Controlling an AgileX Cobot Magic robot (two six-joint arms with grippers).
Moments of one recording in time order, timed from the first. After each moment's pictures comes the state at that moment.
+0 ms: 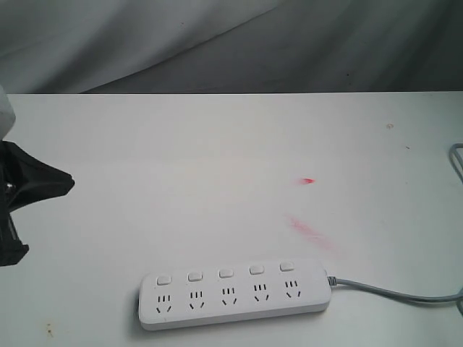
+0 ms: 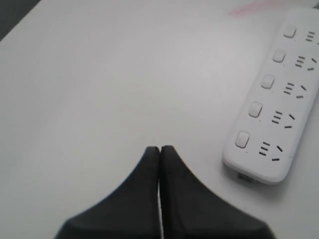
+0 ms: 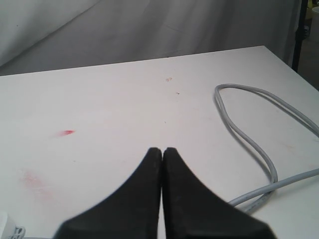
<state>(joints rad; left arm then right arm) -0.02 1.11 -0.72 -0.68 0.72 1.32 -0.11 0.01 0.00 0.13 0.35 -0.03</state>
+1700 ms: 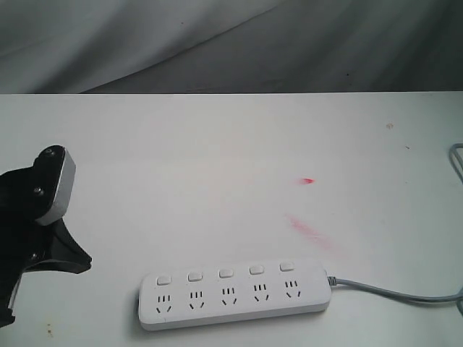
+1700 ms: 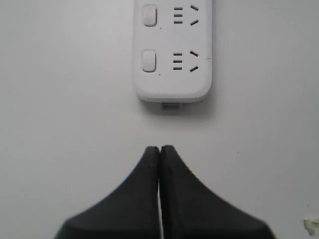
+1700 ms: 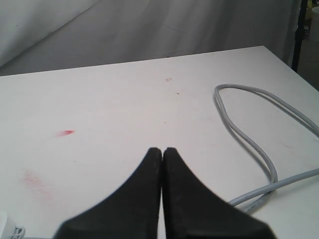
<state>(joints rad) -0.02 1.39 -0.72 -0.61 0.92 1.68 -0.11 0.01 0.00 0.13 0.35 -0.03</state>
